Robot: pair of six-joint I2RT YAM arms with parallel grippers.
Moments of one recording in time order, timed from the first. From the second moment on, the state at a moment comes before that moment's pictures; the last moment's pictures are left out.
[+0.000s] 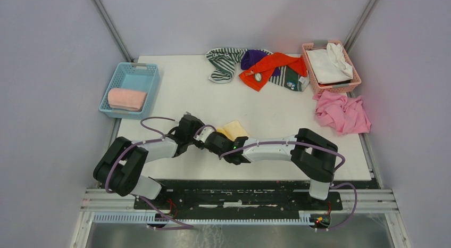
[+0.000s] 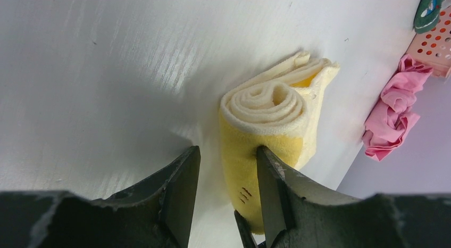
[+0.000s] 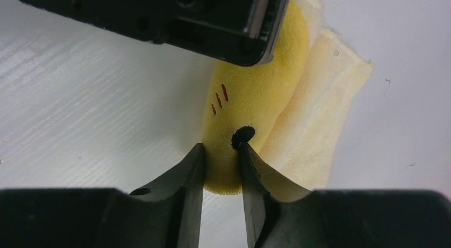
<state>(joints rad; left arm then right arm) -0.49 1.45 0.48 0.19 0.09 -1.20 1.19 1.83 1.13 -0.30 0.48 -0.02</state>
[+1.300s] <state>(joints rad) -0.49 1.50 0.49 0.32 0.27 -1.14 0.51 1.82 0.62 0.49 -0.73 0.76</state>
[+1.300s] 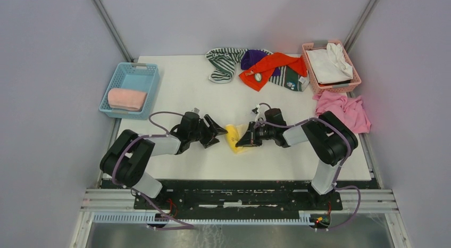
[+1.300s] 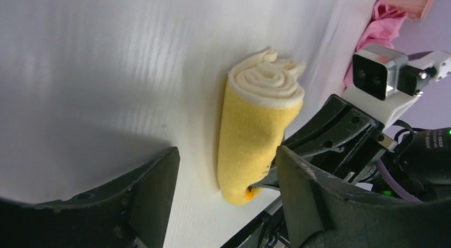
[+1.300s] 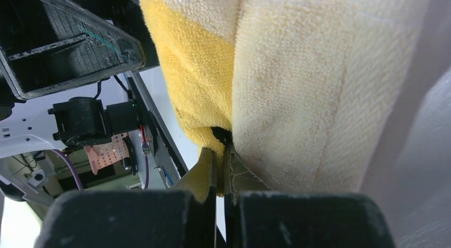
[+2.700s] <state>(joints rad) -0.54 1.25 0.47 -0.09 -0.18 -1.17 1.08 1.58 1.00 -0.15 0.12 0.10</state>
